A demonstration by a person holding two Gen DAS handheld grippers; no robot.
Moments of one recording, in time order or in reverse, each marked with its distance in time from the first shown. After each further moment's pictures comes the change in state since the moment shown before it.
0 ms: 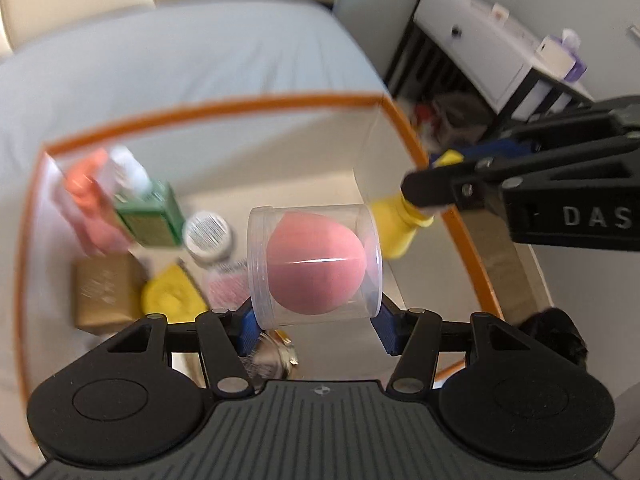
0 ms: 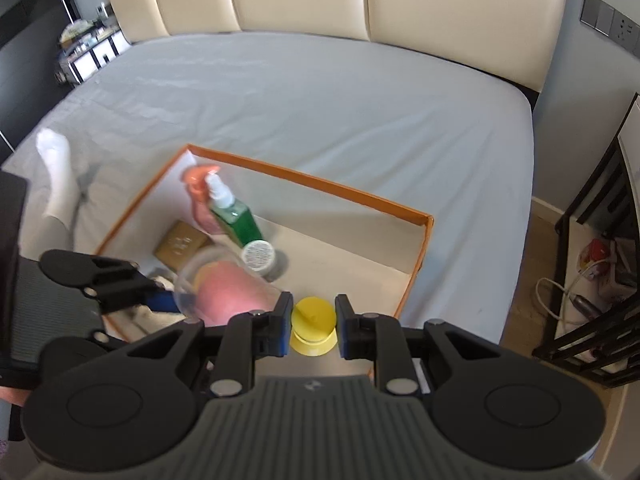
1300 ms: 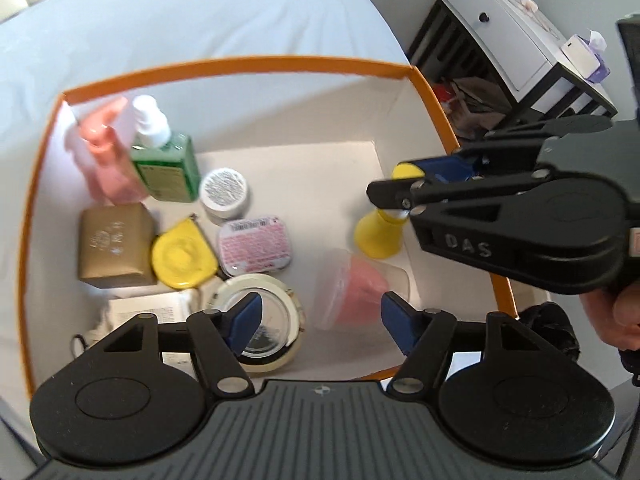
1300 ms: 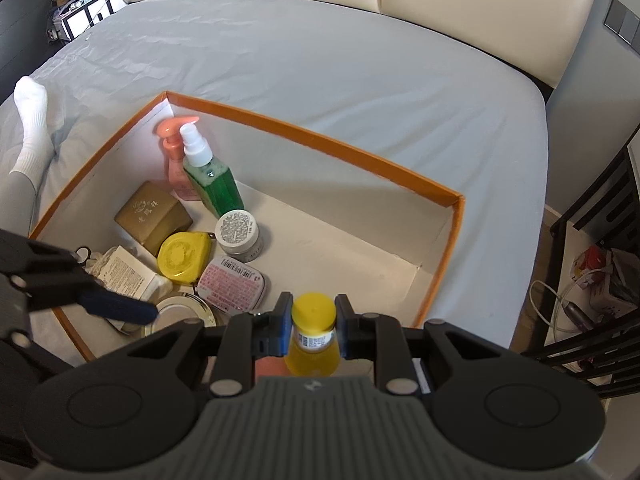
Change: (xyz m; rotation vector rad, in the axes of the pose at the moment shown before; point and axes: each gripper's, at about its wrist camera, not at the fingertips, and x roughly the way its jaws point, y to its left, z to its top) left arm -0.014 0.017 -0.015 -0.079 0.065 0.018; right arm 0.062 0.011 -0.009 -0.072 0.062 -0.048
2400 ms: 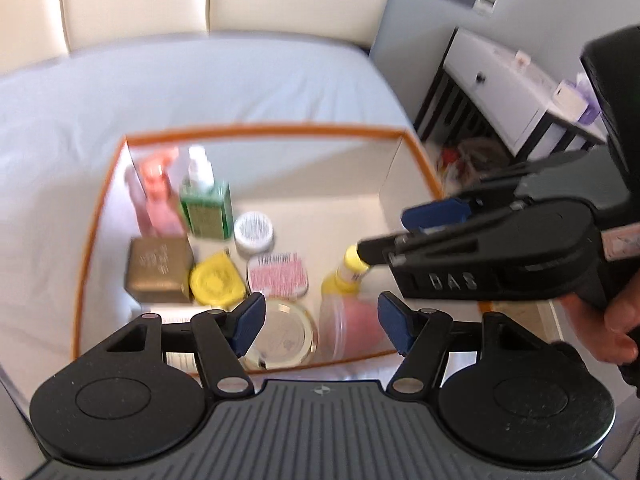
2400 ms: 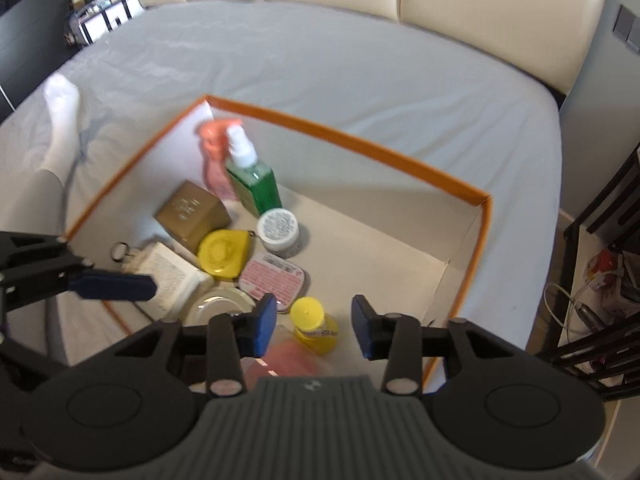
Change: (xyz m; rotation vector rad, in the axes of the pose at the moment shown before) left arm -0.054 -0.017 -0.038 0.005 -0.267 0.078; right arm -0.029 0.022 -0.009 -0.008 -0.041 0.044
